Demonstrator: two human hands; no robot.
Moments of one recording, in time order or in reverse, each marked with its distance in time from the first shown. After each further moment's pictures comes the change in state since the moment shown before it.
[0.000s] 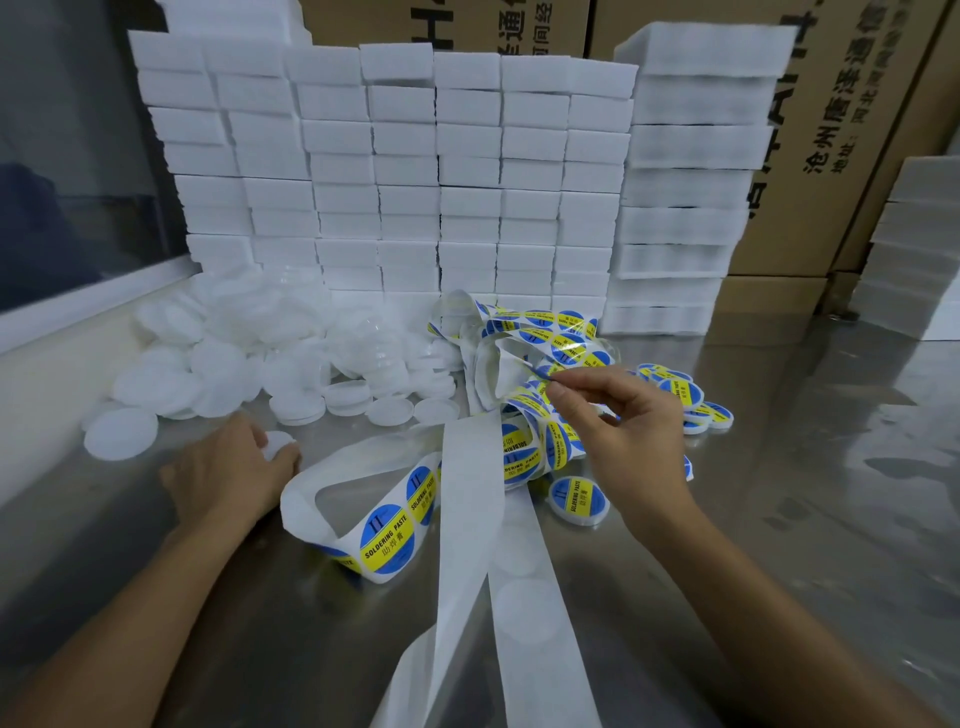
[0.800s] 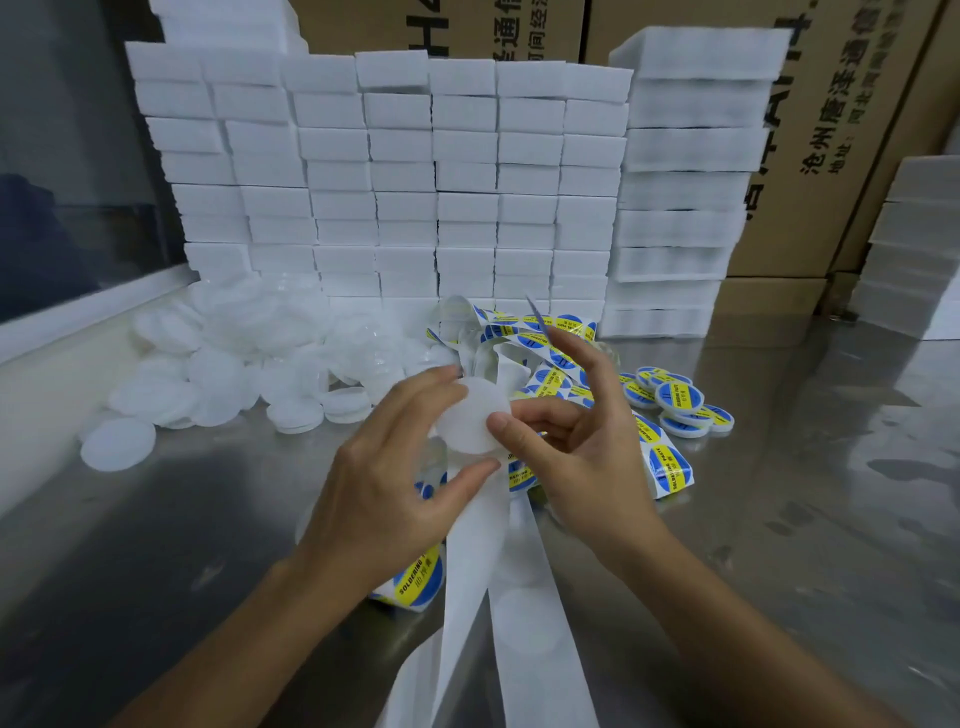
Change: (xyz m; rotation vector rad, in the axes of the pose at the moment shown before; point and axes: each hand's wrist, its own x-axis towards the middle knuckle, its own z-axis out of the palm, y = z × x) left_hand -0.093 0.093 -0.027 -0.596 0.259 1.024; right_hand -0.019 -0.017 0.023 0.249 -0.205 0.088
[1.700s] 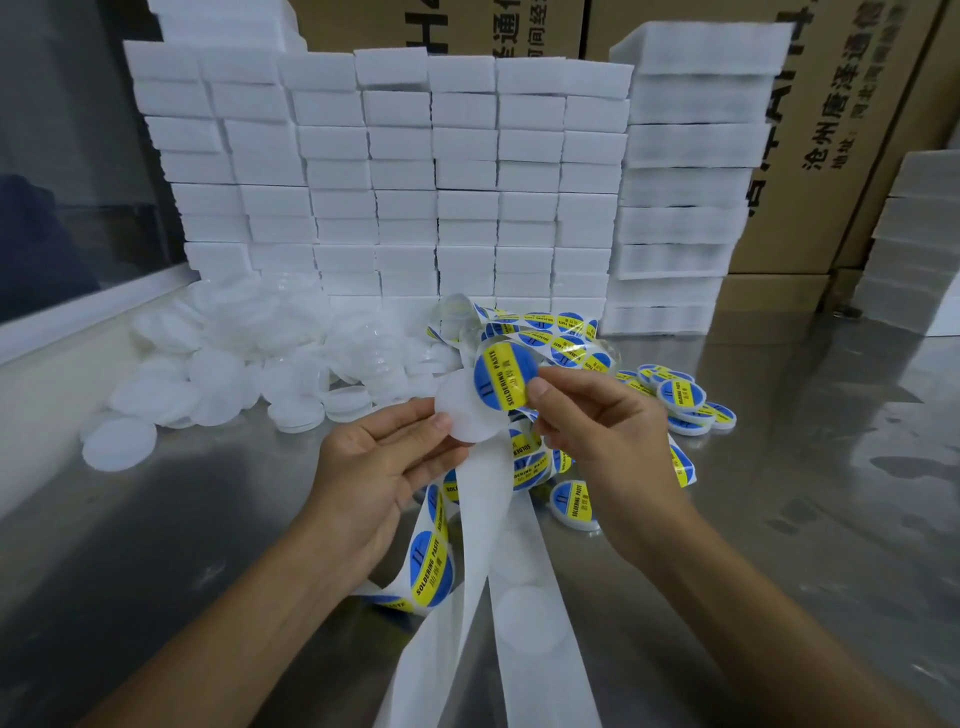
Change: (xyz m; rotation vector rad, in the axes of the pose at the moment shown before) left_hand 0.011 0.004 0.001 -1.184 0.133 -1.146; right_hand 0.007 -0.008 -0.012 0.122 0.123 0.116
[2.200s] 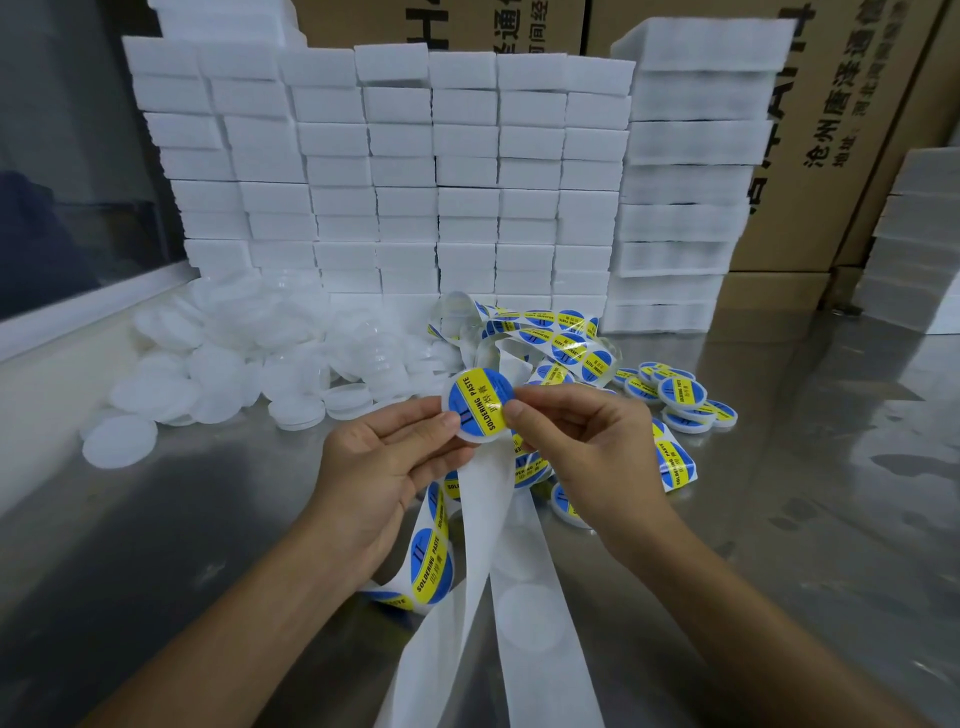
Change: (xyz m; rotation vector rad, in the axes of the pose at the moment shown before) left_hand -0.005 0.002 0.003 0.054 -0.020 0.001; right_hand -0.005 0.004 0.006 -0.163 -0.077 -0.070
